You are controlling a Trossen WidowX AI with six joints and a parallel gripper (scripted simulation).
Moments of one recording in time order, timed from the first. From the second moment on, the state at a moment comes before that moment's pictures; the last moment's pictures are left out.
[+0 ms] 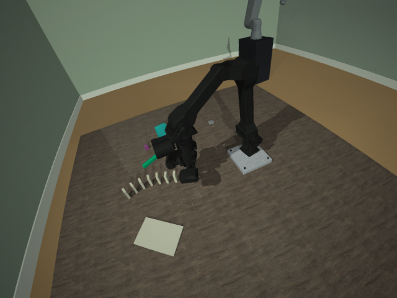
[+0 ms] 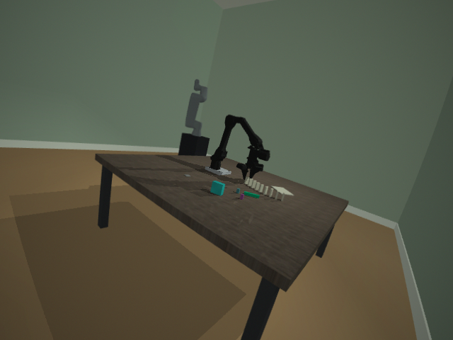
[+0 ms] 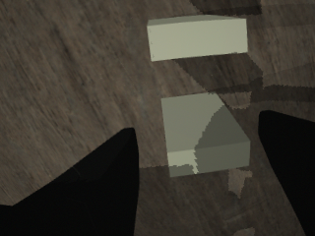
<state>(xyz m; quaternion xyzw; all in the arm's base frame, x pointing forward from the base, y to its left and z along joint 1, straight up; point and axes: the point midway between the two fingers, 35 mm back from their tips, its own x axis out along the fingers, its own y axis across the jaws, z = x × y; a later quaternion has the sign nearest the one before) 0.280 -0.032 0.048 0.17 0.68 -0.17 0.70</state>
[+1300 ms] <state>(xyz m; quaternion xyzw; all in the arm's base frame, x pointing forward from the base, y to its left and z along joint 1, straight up) 0.264 -0.024 0.149 -0.12 0.68 0.12 0.71</state>
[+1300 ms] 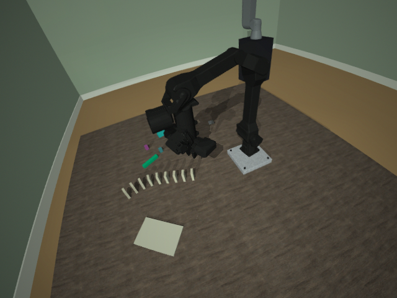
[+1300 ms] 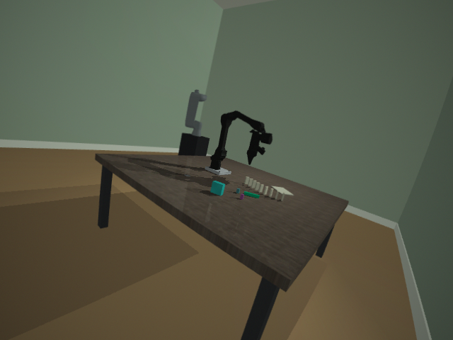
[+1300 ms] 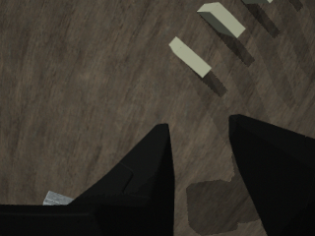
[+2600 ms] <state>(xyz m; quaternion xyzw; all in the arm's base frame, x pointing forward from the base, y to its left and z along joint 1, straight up) 0.244 -0.014 0.116 -0.37 0.60 0.36 0.62</state>
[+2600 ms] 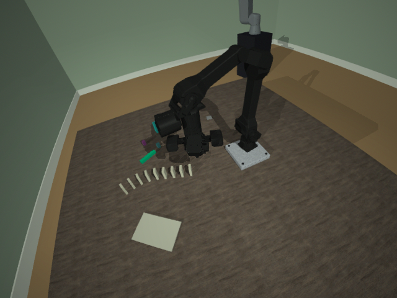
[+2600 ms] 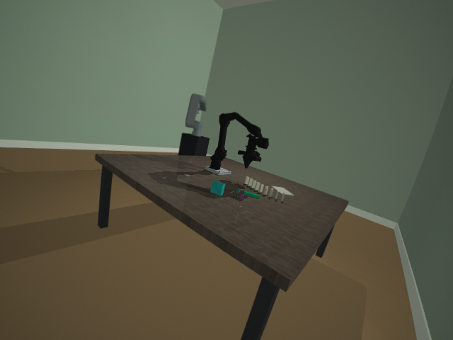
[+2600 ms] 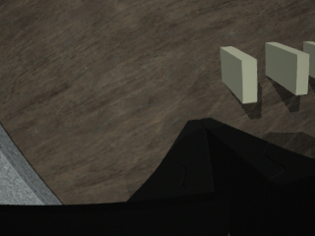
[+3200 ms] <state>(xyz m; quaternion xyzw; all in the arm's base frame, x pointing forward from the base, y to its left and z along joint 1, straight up) 0.246 -0.014 0.114 -0.37 0.60 0.36 0.62</state>
